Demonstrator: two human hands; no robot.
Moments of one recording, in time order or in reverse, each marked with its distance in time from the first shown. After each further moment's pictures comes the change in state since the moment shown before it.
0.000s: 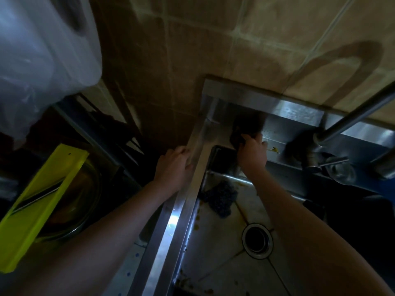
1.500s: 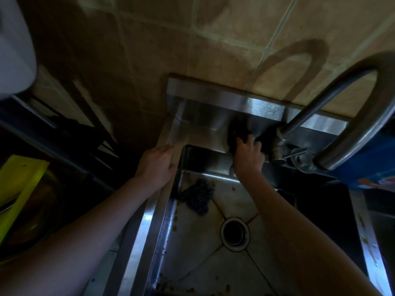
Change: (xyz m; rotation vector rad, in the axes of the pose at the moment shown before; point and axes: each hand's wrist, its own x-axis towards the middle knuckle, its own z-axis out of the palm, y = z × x) left_hand 0.023 0.027 0.006 0.129 0.032 0.159; right_hand -0.008 0.055 -0.029 -0.414 -0.011 0.031
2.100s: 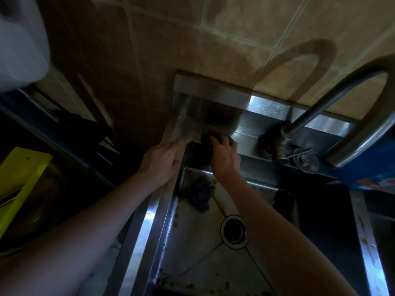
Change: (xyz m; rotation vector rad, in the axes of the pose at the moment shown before) left_hand -0.004 -0.001 -0.004 -0.044 -0.021 0.013; right_hand -0.021 -0.054 0.006 0.206 -0.016 -0.206
